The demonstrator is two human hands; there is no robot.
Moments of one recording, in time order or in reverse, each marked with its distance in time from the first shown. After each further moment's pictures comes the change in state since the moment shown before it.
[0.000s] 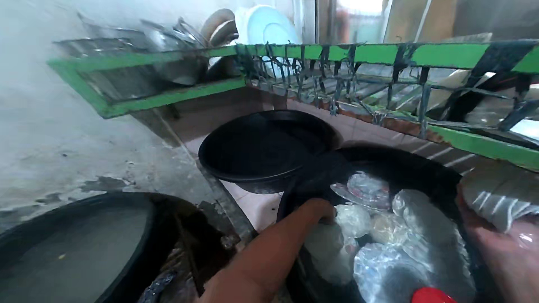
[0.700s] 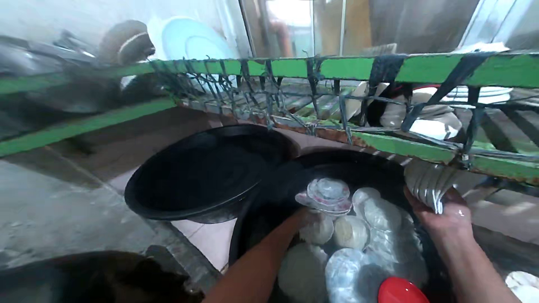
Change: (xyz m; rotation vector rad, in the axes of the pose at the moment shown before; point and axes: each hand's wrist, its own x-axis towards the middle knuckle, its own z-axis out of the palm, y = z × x) left_hand 0.074 0.019 0.013 -0.732 0.232 0.157; right_hand 0.022 -0.008 -0.012 0.055 0.101 -0.051
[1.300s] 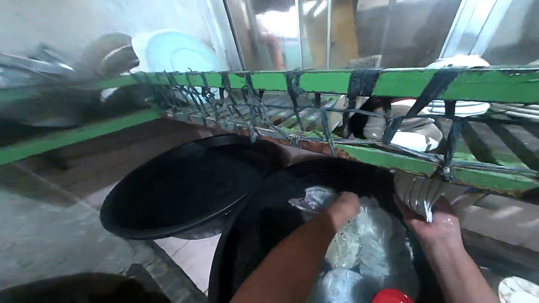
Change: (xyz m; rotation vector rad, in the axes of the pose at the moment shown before) left_hand 0.018 0.165 0.043 0.486 -0.011 0.190; right_hand 0.002 -0.002 -0.001 0.034 -0.014 -0.005
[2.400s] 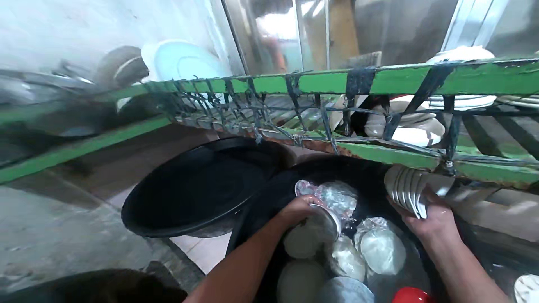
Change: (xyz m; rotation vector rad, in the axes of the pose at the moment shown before) left_hand -0.060 -0.141 -0.012 -0.780 0.140 0.120; right_hand 0.003 0.016 0.001 -0.205 0.015 0.072
